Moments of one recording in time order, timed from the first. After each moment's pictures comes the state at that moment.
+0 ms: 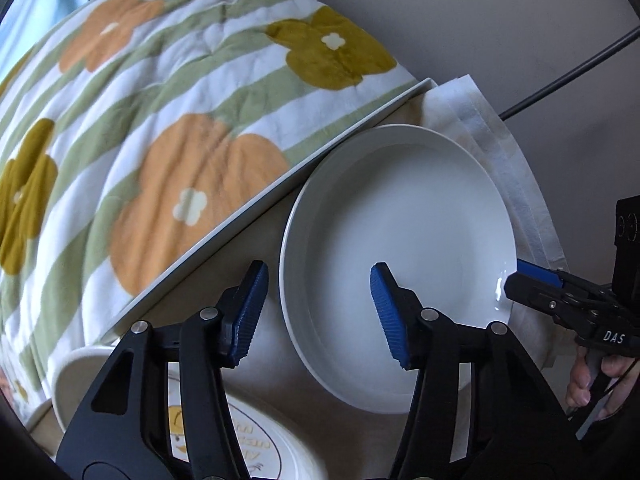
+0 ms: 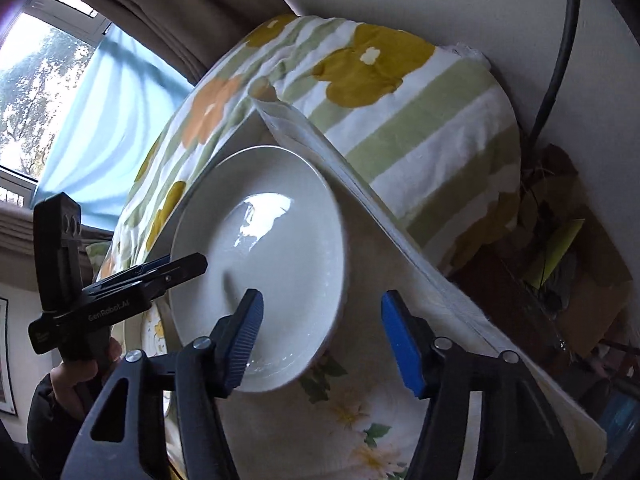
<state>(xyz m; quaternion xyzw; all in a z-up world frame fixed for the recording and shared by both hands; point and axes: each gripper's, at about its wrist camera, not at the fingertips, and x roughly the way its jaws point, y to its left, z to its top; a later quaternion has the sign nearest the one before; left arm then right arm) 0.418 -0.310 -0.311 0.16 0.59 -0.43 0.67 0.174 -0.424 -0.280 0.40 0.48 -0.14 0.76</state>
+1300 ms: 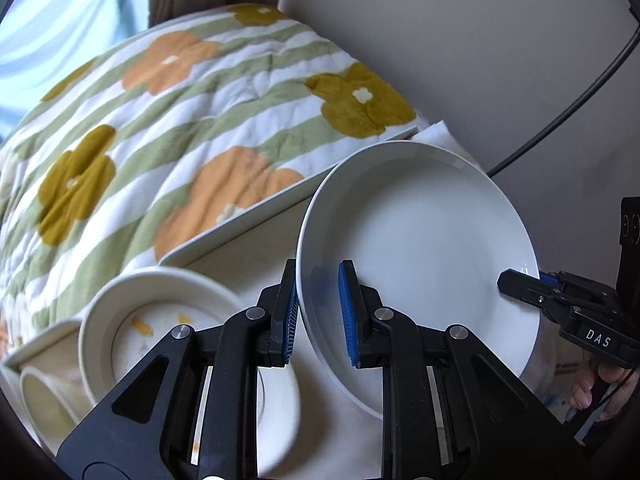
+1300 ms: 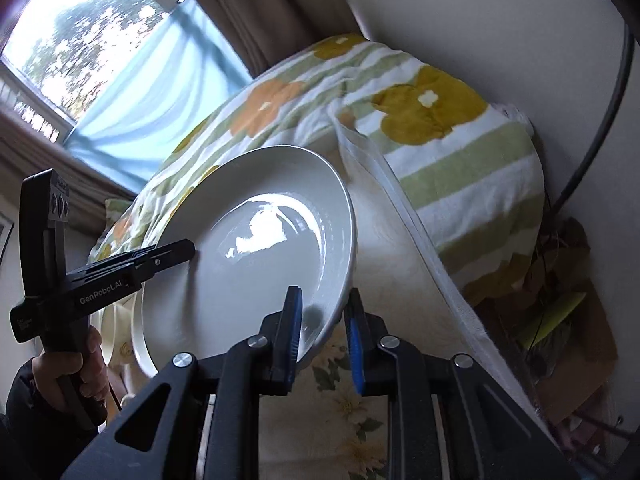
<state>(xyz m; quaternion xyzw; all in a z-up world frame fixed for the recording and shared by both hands) 0.370 -0.265 -0.242 0.12 0.52 -0.36 0.77 0.169 -0.410 -0.238 0.30 0.46 -0.07 0.83</state>
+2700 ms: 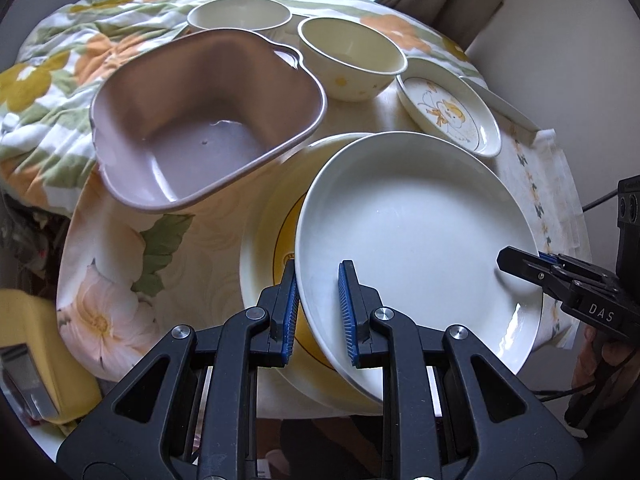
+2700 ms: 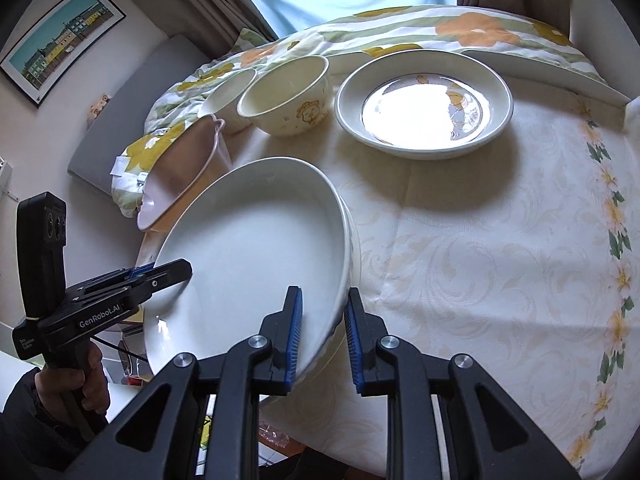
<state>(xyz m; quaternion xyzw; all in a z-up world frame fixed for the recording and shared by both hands) 0.166 0.072 -0.282 -0.08 0.55 -0.11 0.83 0.131 -0.146 -0.262 0.12 0.54 0.19 0.81</state>
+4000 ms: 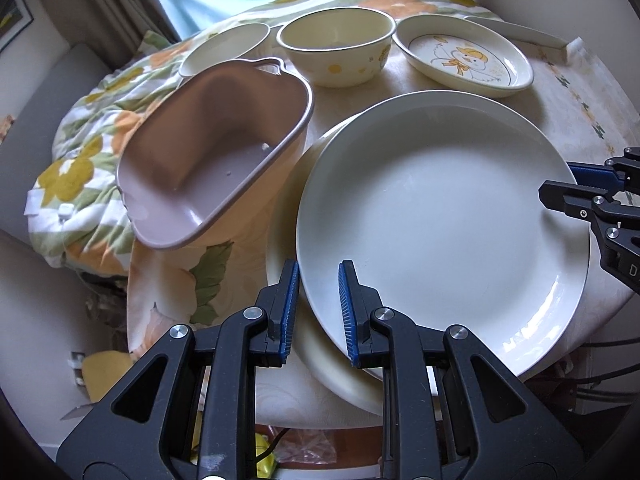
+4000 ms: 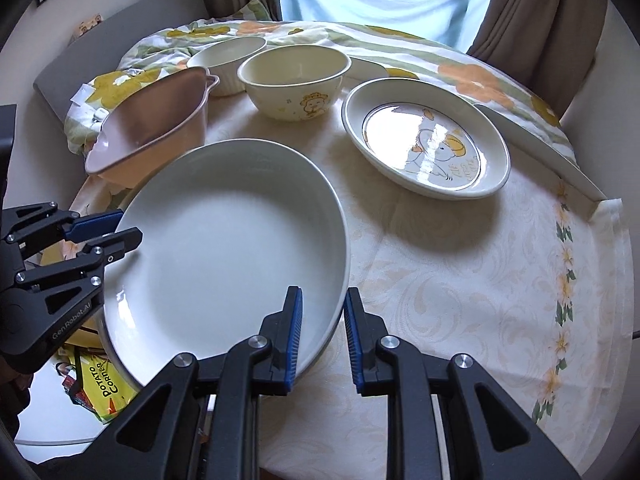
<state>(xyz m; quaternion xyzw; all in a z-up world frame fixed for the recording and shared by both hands) 0.164 0.028 -0.287 0.13 0.52 -0.05 0.84 0.133 -0.104 -0.262 -0.07 0.53 0.14 0.83</state>
